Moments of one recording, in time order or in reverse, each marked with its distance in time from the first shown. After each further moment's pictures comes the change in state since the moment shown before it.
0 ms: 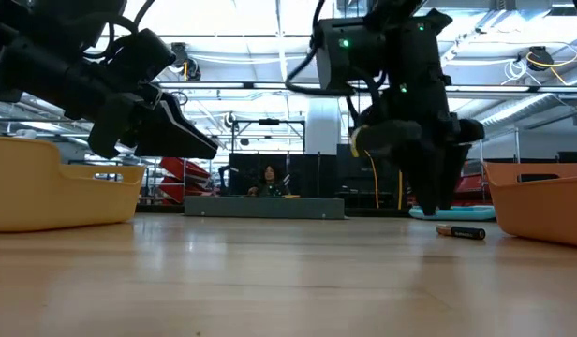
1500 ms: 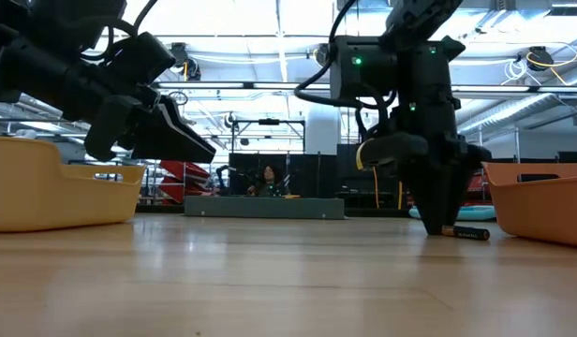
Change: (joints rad) left arm 0.000 0.000 0.000 -0.021 0.011 -0.019; right arm -0.023 -0.011 -0.189 0.249 -0.083 -0.018
